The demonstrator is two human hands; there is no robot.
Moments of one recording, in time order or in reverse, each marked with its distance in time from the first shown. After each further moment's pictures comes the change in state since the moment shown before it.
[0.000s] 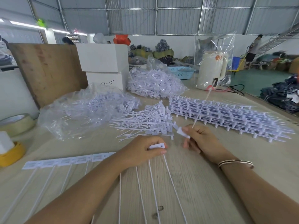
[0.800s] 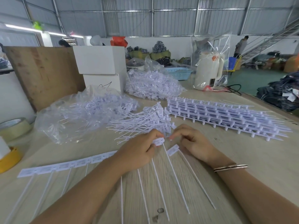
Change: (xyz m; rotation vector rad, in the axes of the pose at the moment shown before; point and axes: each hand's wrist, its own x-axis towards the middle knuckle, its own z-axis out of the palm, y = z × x) left_hand -0.001 0.005 -0.001 0.296 0.040 0.010; right_hand 0.001 0.001 0.009 -0.271 -0.100 -0.249
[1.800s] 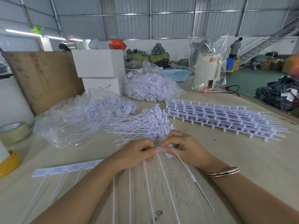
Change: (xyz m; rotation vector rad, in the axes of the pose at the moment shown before) left_hand 0.001 -0.011 -0.001 -0.376 -0.086 -0.096; right_hand 0.000 -0.006 0.013 -0.245 -0.058 -0.255
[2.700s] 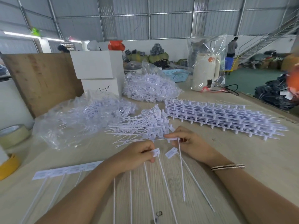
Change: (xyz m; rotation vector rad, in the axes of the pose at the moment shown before) left_hand -0.002 0.005 0.001 -0.018 -0.067 -0.103; right_hand -0.001 0.006 -0.015 0.190 0.009 0.262
